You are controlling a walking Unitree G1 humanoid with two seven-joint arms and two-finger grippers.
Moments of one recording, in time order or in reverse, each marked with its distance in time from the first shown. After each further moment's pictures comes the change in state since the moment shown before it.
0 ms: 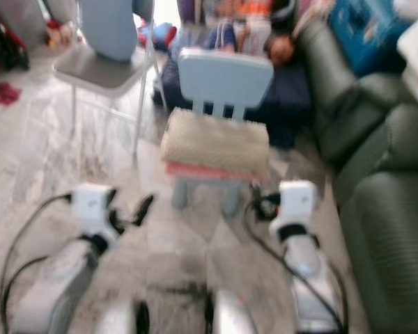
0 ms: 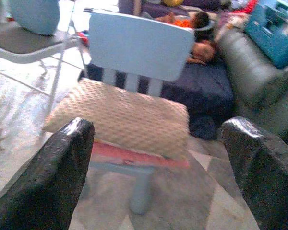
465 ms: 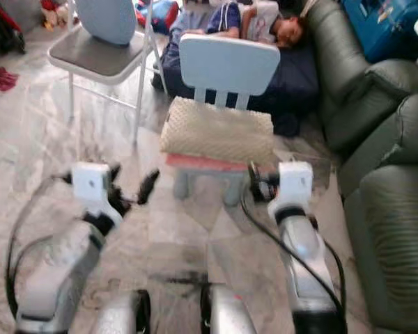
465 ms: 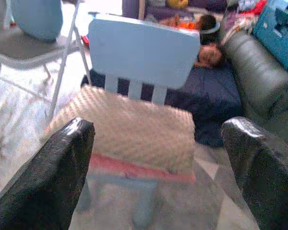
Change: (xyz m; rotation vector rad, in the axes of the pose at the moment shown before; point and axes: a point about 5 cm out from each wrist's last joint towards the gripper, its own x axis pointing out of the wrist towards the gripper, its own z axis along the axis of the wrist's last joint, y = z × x) left arm 0.016 -0.006 0.033 0.024 -0.130 -0.023; right arm 0.023 0.004 0.023 0.019 -0.076 0.001
